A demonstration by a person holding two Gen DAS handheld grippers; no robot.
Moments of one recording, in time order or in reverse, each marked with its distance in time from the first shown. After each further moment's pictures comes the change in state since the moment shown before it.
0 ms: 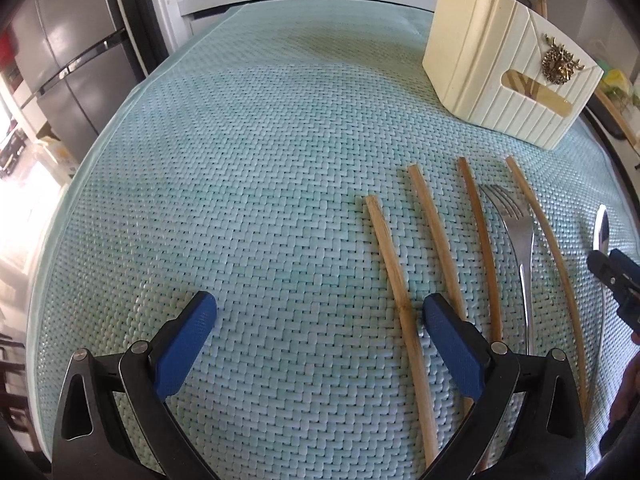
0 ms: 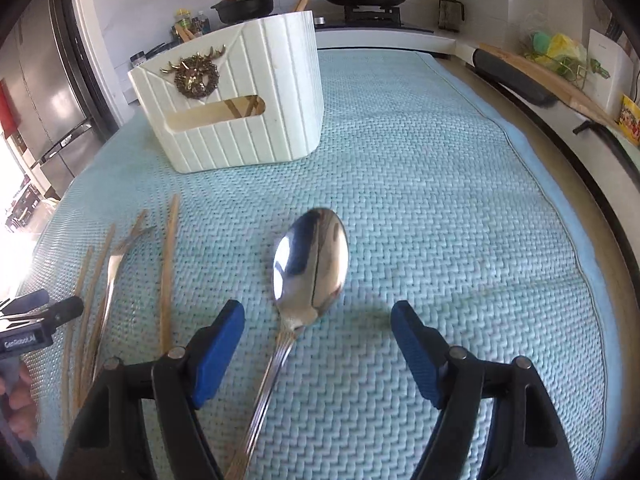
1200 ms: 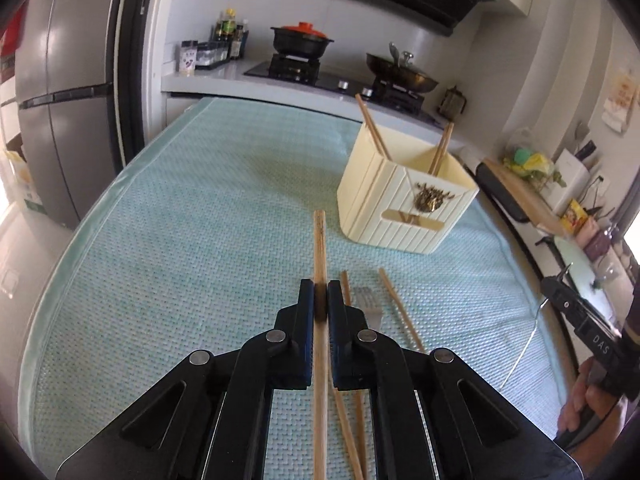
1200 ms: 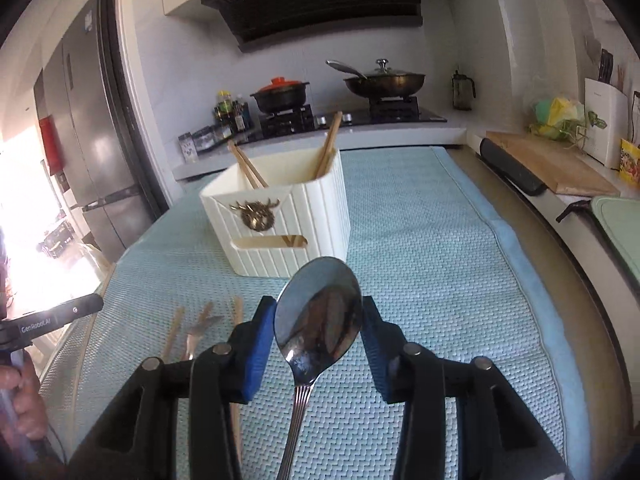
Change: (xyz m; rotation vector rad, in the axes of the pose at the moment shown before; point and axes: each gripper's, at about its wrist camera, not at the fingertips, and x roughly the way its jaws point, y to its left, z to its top) left arm -0.120 0.005 0.005 -0.076 -0.342 -0.278; right arm -0.117 -0.017 0.012 -0.004 -0.349 0.164
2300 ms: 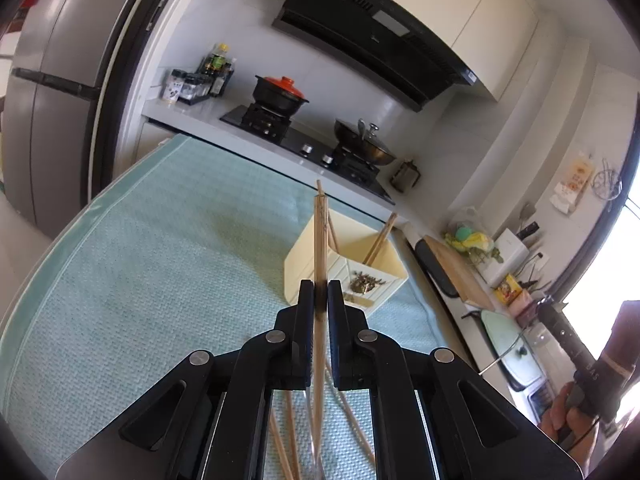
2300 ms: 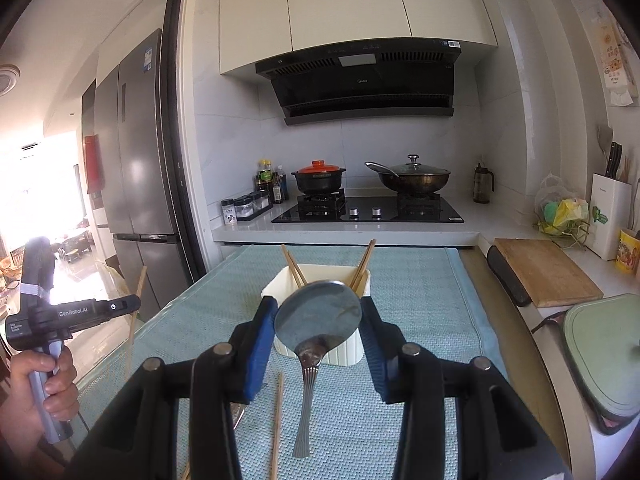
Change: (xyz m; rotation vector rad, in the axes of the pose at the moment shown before) left arm -0.054 0.017 0.021 -0.151 -0.178 -0.225; right arm -0.096 0.031 0.060 -0.121 -0.218 0.052
